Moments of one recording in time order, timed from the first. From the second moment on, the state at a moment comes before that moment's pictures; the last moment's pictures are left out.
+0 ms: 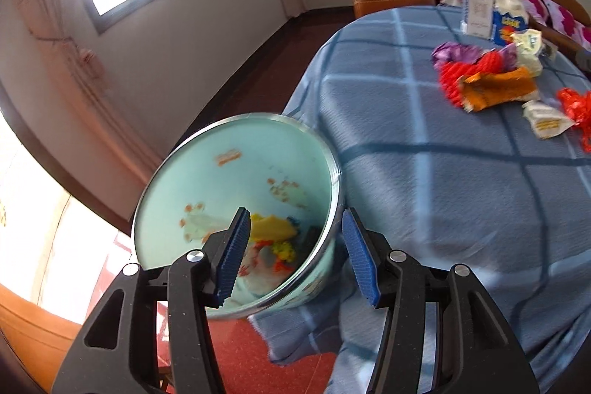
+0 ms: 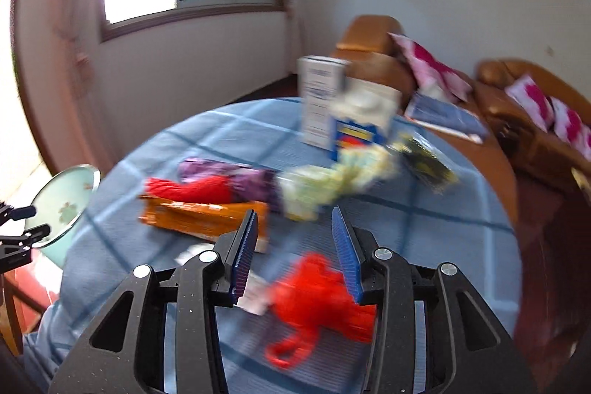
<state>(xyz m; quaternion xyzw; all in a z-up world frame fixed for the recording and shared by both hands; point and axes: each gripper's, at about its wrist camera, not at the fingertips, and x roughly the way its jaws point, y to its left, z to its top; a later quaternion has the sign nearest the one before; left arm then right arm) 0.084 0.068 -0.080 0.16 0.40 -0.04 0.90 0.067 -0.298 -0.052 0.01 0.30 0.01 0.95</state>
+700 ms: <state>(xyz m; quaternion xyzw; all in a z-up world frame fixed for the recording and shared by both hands) 0.147 -0.088 -0.085 0.19 0.36 -0.16 0.90 0.037 -0.377 -0.084 0.06 0.31 -0.06 0.95</state>
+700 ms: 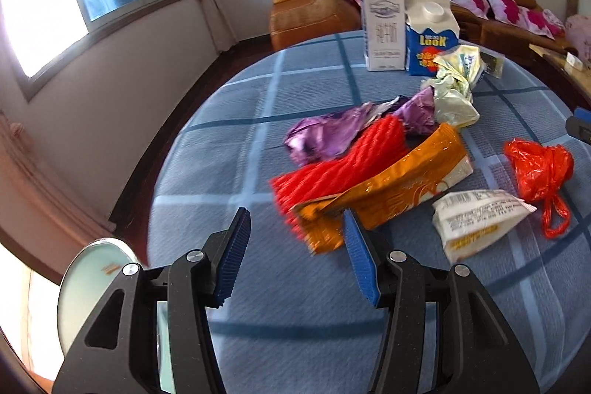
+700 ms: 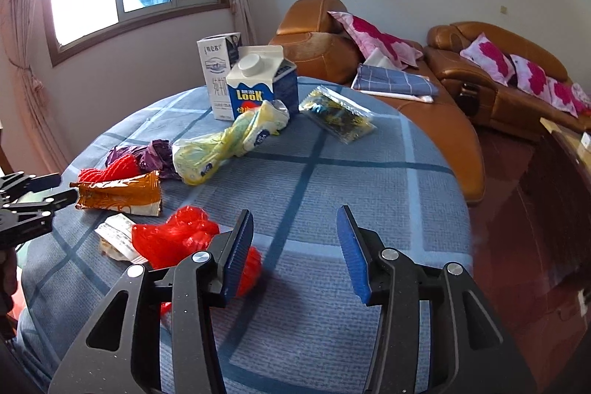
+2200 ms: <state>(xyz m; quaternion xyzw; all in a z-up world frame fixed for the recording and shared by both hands) 0.110 -0.005 -0.048 0.16 0.34 -0.13 0.92 0.051 -0.359 -0.108 0.06 0.38 -0.01 0.92</state>
